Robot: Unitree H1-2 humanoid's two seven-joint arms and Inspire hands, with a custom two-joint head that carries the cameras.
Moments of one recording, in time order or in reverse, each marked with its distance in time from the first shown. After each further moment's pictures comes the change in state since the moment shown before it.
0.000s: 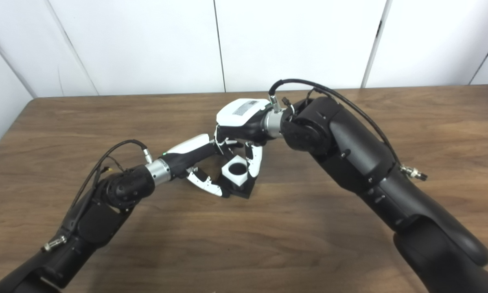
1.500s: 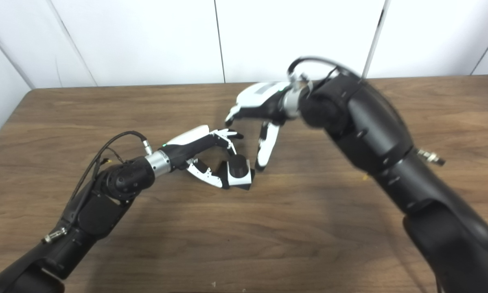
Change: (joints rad) left arm 0.002 0.000 0.002 -0.001 0.000 0.001 -0.001; right arm -0.048 -0.055 -0.104 0.006 0.030 0.084 0.127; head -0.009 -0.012
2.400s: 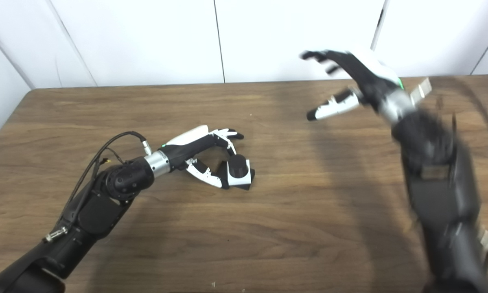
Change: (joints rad) left arm 0.001 0.000 0.010 0.032 -0.007 -0.044 0.006; right arm 0.493 0.128 -0.602 -0.142 0.346 0.151 -0.641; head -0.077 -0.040
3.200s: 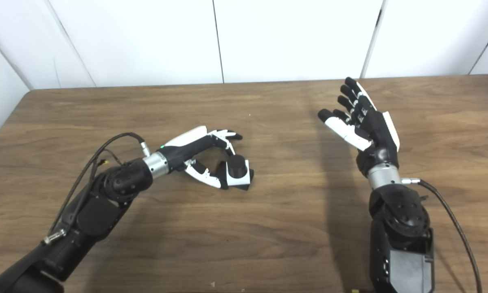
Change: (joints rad) left arm 0.038 0.003 0.027 -0.039 0.002 0.009 0.004; right arm 0.173 0.182 -0.056 -0.072 0.412 0.133 -0.239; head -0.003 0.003
